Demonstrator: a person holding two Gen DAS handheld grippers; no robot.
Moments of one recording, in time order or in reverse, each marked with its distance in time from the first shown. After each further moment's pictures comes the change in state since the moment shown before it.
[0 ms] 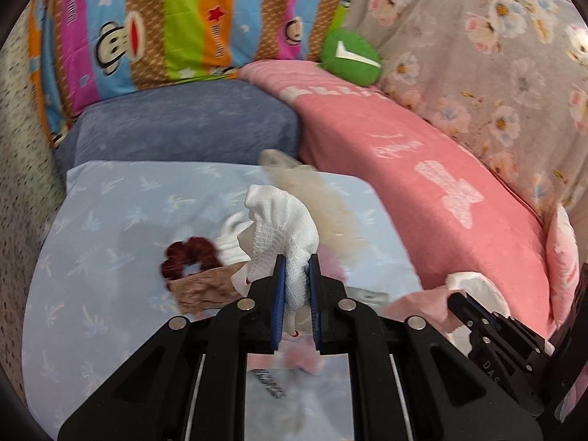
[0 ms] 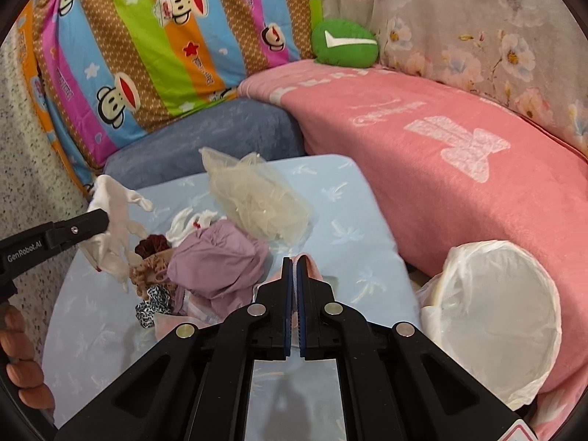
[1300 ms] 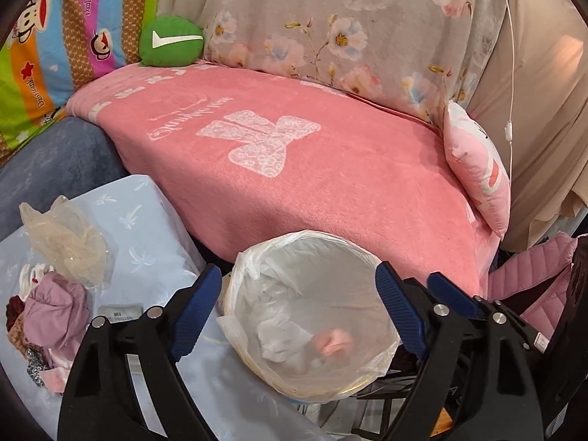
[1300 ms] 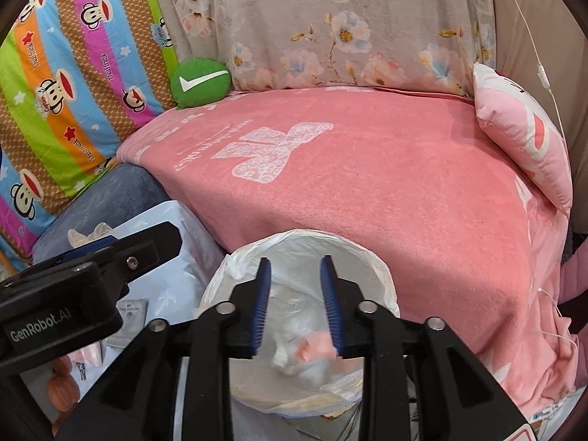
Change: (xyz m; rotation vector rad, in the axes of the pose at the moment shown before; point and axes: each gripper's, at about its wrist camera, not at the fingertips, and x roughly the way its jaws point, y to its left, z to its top) left arm 0.039 -0.253 -0.043 0.364 0.099 -0.324; right arm -0.086 -0.228 -0.035 0.309 -0.089 -0.293
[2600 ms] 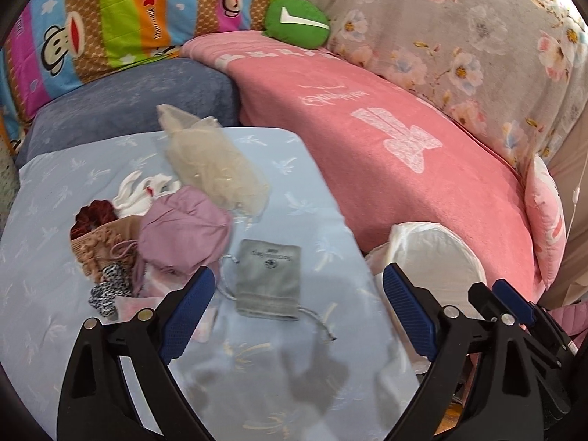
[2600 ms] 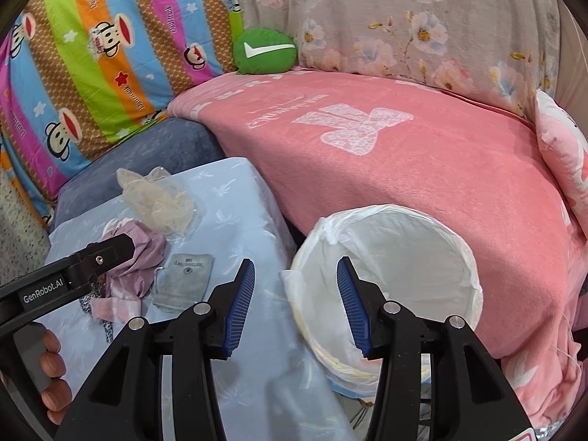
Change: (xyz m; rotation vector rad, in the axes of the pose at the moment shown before) left arm -0.054 0.139 -0.062 -0.302 -0.001 0.235; right arm -0.001 0.116 -0.042 -0.192 0.072 0.125
